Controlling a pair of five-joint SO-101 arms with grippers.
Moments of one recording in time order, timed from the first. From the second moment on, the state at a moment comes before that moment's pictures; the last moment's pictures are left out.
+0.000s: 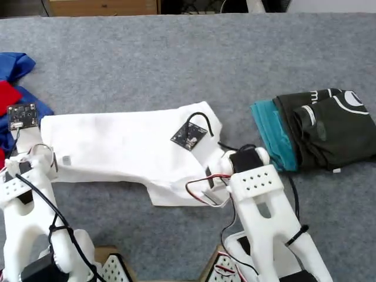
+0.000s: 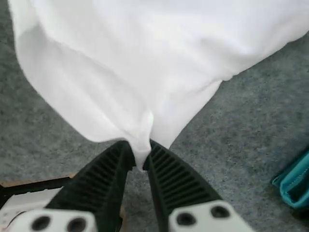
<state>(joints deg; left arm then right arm) -36.5 -31.5 61.1 34.8 -19.6 -16.4 -38.1 54.5 77.1 35.3</state>
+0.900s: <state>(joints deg) -39.9 -32.6 45.3 60.4 -22.9 -12.7 -38.0 40.0 86.0 39.0</state>
